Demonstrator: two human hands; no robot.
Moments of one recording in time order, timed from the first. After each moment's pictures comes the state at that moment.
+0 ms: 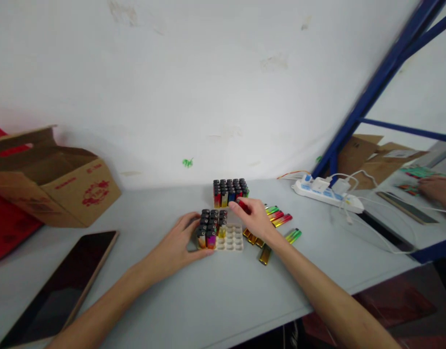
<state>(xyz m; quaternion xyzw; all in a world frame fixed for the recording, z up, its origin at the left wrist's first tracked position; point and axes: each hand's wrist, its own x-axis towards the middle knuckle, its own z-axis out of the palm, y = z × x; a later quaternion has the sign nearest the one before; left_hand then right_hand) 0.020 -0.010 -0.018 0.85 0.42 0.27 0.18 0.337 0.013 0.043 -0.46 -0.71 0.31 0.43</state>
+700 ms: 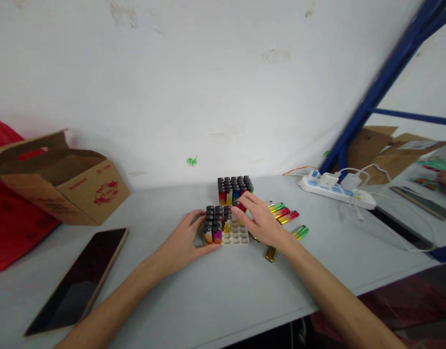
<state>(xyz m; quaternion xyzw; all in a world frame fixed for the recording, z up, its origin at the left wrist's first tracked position) 0.024 -0.012 -0.013 0.84 0.43 0.27 0.17 0.341 -0.007 0.054 -0.38 -0.80 0.22 0.42</state>
